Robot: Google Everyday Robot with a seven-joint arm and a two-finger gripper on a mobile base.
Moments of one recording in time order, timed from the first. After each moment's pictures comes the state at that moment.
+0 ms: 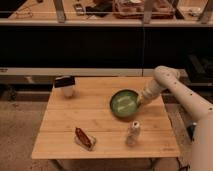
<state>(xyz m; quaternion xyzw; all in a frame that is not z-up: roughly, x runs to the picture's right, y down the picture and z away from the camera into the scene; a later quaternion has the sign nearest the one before) 0.232 0.100 0.876 -0.15 -0.35 -0.57 0.73</state>
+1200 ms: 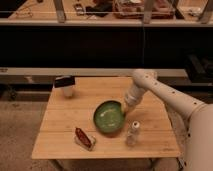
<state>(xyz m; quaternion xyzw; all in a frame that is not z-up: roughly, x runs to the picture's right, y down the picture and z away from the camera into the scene) 0.108 0.126 0.849 -0.14 -0.42 -0.66 0.60</state>
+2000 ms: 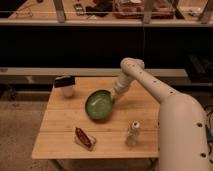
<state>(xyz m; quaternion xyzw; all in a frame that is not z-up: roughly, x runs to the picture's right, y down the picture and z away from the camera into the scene) 0.066 0.047 0.906 -0.11 -0.41 -0.66 0.62</state>
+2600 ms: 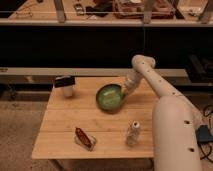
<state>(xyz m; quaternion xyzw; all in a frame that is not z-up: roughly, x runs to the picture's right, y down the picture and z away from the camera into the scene) 0.153 0.037 0.937 -0.14 -0.37 -0.62 0.67</state>
